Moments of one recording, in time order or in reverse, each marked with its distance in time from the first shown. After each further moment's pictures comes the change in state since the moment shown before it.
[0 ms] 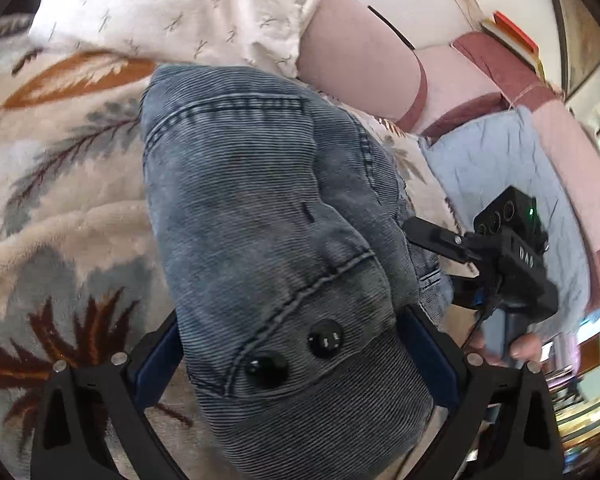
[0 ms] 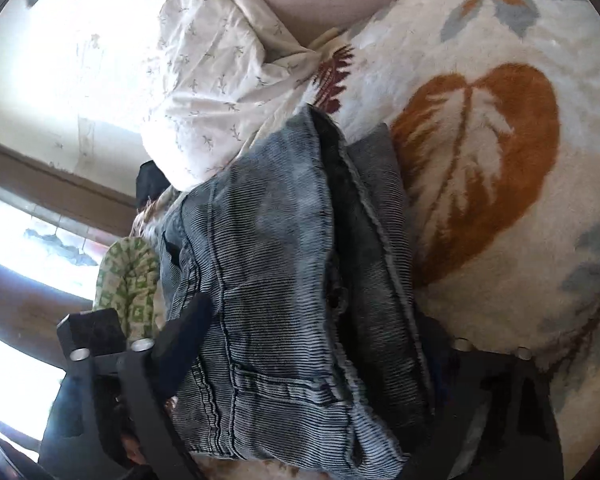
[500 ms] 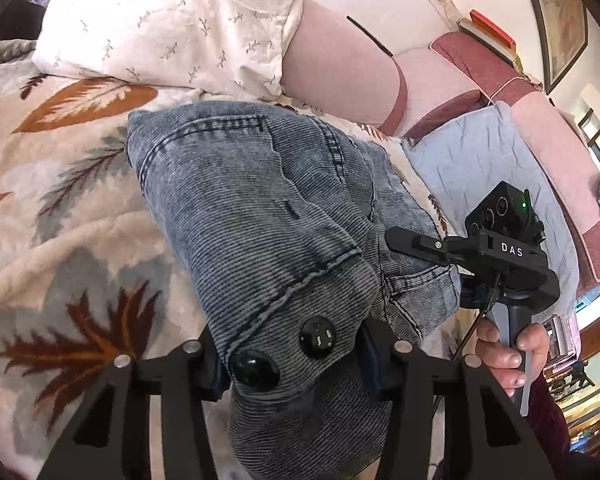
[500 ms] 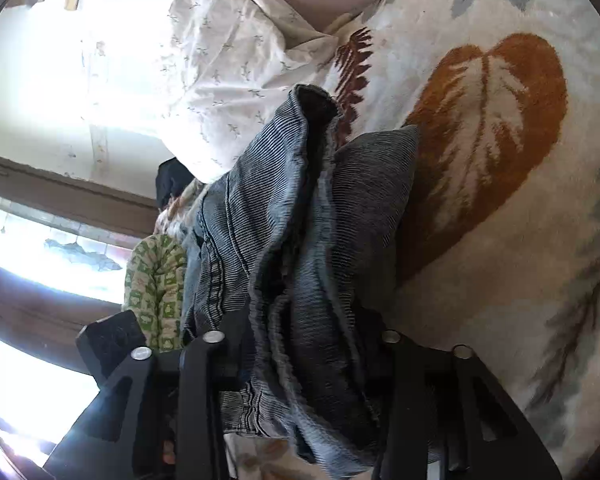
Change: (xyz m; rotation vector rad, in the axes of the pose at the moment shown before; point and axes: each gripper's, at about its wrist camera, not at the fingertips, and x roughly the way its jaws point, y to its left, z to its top) left arm -0.040 0.002 -0.007 0.035 -0.037 -0.031; right arm -0.008 0.024 -0.020 0.052 0.022 0.075
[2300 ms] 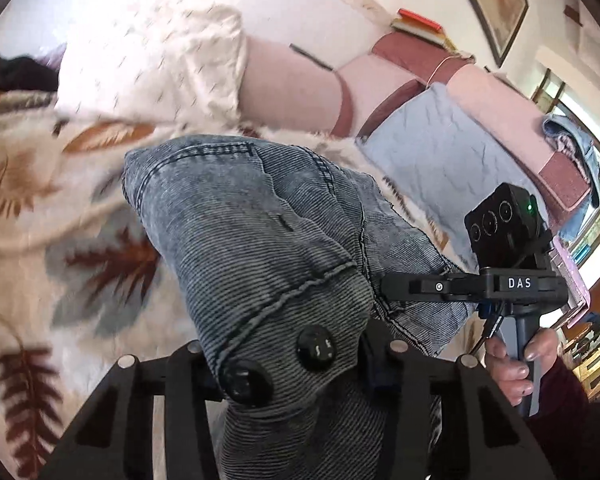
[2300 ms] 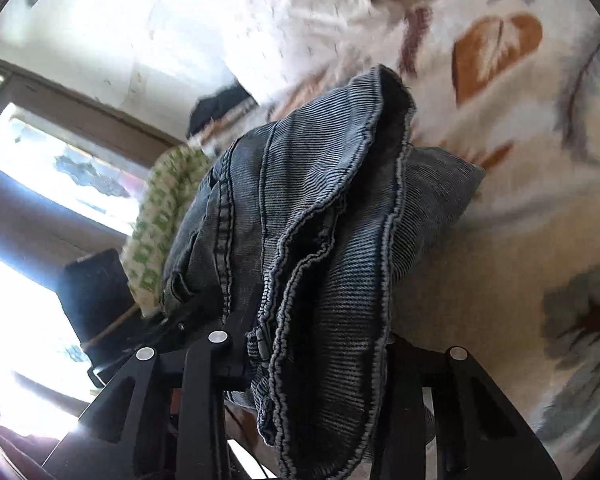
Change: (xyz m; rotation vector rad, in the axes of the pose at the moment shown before) left arm -0.092 -0.040 -0.080 0.189 -0.116 -0.016; right arm -0.041 0.058 -0.152 -0.199 0.013 -0.011
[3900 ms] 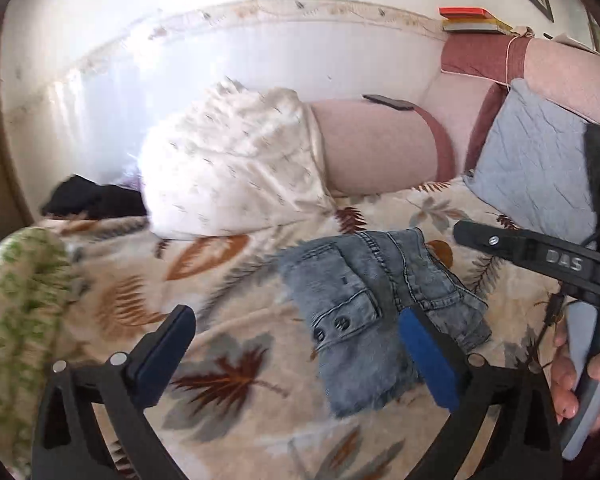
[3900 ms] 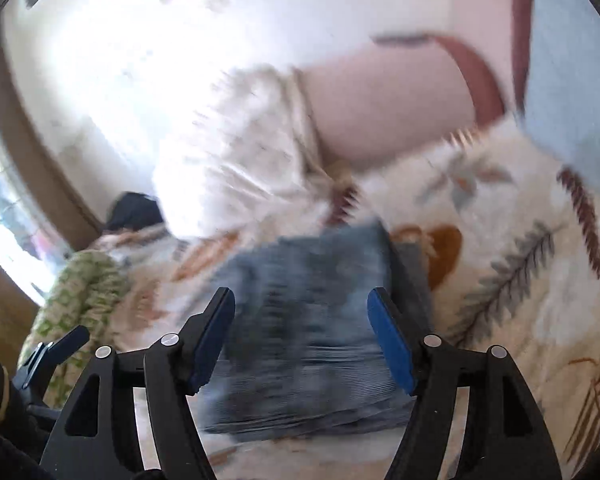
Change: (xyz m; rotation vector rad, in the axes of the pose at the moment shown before) left arm 0.008 -0.079 0.062 0.171 -0.185 0.620; right arm -0.048 0.013 0.085 -0.219 -0.446 -0.374
